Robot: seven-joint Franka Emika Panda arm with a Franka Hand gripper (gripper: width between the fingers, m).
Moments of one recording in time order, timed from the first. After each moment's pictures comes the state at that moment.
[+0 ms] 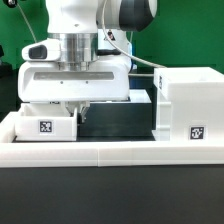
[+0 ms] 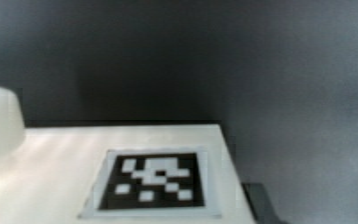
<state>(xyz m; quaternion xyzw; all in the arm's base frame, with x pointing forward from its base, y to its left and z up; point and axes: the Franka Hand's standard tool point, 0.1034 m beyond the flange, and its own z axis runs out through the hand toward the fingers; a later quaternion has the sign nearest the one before) 0.506 -0.096 0.007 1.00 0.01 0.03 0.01</state>
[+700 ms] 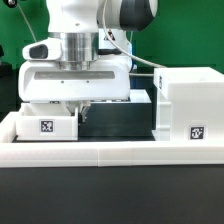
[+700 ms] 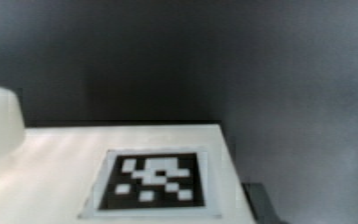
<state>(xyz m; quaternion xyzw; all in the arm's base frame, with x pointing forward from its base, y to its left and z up) 0.510 -0.091 0.013 1.00 0.04 0.03 0.01</state>
